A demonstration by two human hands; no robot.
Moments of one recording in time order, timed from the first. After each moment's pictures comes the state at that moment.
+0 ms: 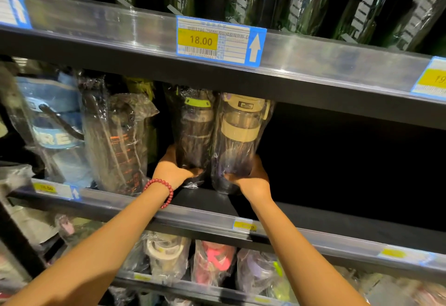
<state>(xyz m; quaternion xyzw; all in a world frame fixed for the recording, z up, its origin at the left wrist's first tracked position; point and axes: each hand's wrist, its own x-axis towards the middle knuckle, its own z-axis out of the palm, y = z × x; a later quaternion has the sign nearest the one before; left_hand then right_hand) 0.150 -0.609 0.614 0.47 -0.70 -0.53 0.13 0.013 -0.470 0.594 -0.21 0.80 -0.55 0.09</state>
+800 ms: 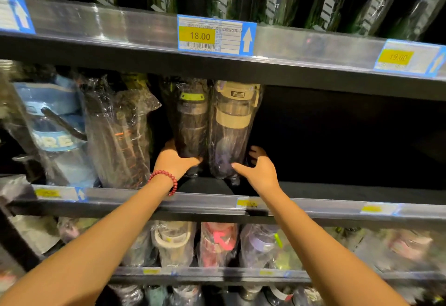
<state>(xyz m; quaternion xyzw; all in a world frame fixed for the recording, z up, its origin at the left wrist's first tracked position) 0.155 -0.601 0.634 0.33 -0.80 -0.47 0.19 0.053 -0.430 0.617 -0.21 0.84 -0.50 0.03</state>
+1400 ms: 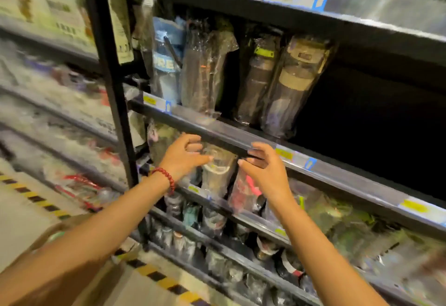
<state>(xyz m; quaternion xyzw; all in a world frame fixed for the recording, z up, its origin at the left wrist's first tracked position) 0.329 -0.517 0.582 0.36 -0.69 -0.56 0.28 0.191 -0.383 0.586 -0.38 0.72 -0.55 0.18</state>
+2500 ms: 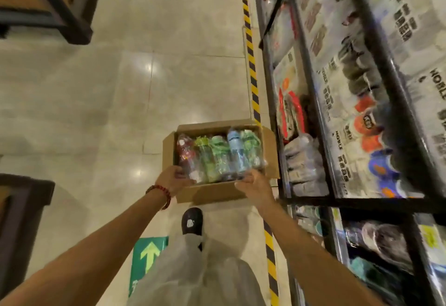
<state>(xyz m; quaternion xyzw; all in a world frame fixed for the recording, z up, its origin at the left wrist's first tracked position) 0.825 -0.603 0.287 0.80 -0.16 -0.54 0.23 0.630 -0.686 0.294 -0.53 0.64 0.01 0.56</state>
